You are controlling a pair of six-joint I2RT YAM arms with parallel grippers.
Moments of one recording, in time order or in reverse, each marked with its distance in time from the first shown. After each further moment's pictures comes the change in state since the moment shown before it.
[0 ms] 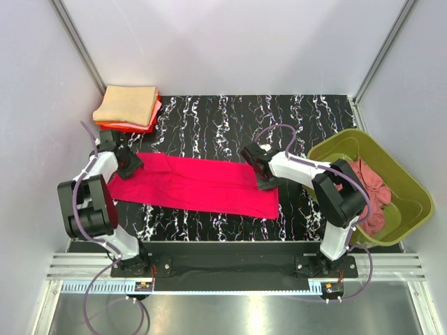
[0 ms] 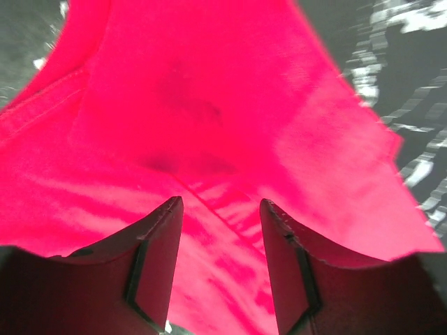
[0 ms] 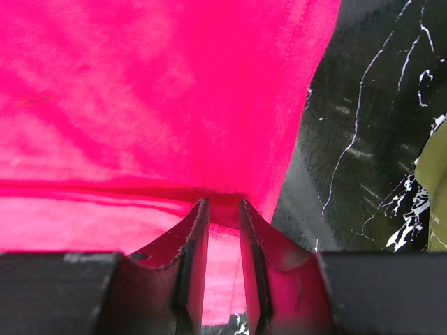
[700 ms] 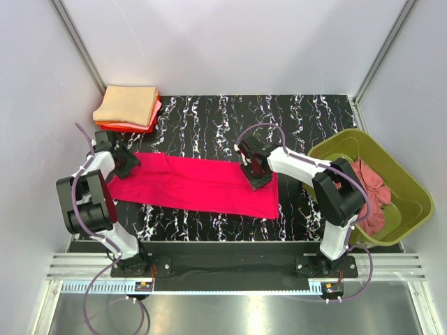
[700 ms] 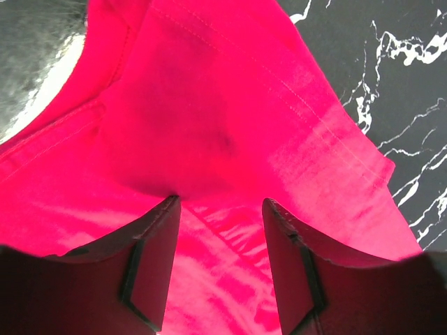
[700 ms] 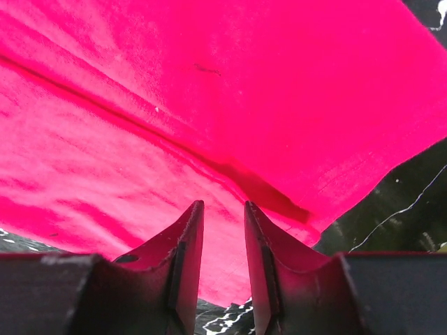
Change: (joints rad) left arm 0.050 0.024 0.006 0.050 0.040 -0.005; right arm 0.000 0.010 0.090 -0.007 -0.293 -0.327
